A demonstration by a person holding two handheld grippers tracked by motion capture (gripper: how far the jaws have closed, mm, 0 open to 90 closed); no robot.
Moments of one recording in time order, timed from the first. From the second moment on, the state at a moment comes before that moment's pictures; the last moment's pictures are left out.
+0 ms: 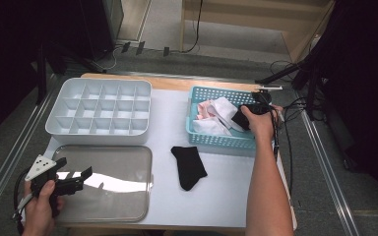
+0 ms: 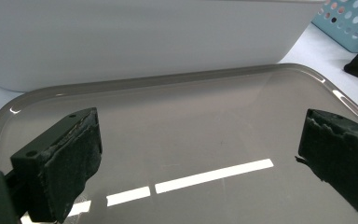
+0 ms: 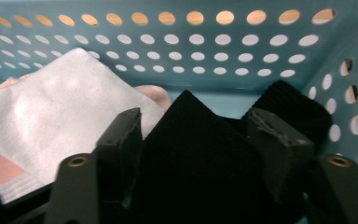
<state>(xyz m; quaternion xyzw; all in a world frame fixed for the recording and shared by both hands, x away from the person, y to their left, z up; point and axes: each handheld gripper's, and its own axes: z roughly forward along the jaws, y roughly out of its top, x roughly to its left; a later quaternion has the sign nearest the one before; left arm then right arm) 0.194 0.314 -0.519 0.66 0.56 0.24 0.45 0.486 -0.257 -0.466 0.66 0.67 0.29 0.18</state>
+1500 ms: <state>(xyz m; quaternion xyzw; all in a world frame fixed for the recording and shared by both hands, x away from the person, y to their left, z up) 0.194 0.314 -0.519 0.66 0.56 0.24 0.45 0.433 -0.249 -0.420 0.55 0.63 0.46 0.29</state>
